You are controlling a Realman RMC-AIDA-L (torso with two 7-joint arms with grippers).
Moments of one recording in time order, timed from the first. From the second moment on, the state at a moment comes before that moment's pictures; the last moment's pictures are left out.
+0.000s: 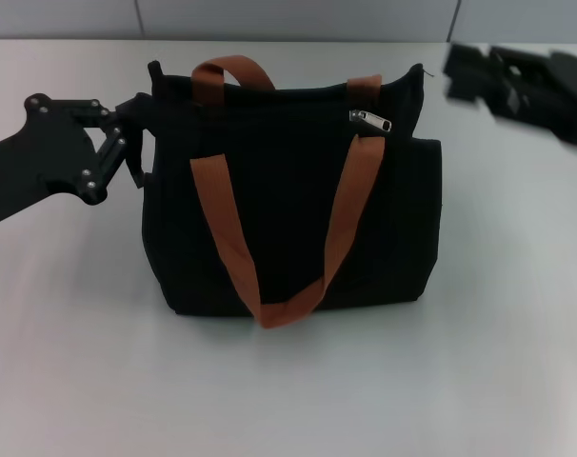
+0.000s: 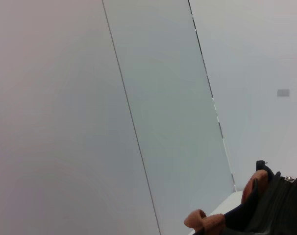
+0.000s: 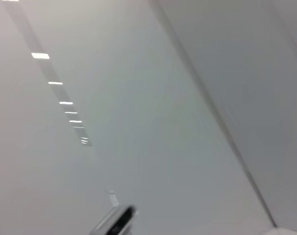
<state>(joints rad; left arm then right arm) -0.40 -2.04 0.60 0.55 1.67 1.61 -0.75 0.48 2.05 -0.79 -0.78 -1.55 -1.88 1.64</state>
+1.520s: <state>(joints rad) -0.38 -1.99 0.67 0.64 1.87 2.01 -1.21 0.47 2.08 -0.82 -0.39 -1.88 -1.76 0.91</state>
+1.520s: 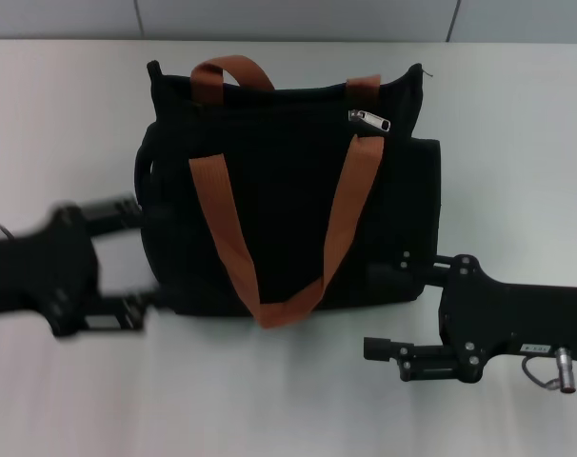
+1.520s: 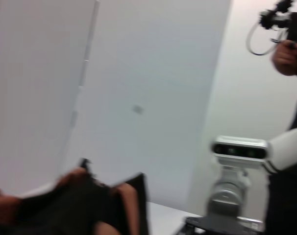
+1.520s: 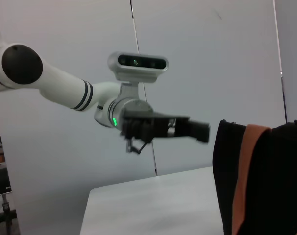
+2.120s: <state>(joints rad) -0.37 -2.01 0.76 0.46 1.95 1.90 -1.02 0.47 2.08 -0.82 -0.32 -1.92 -1.71 0.84</state>
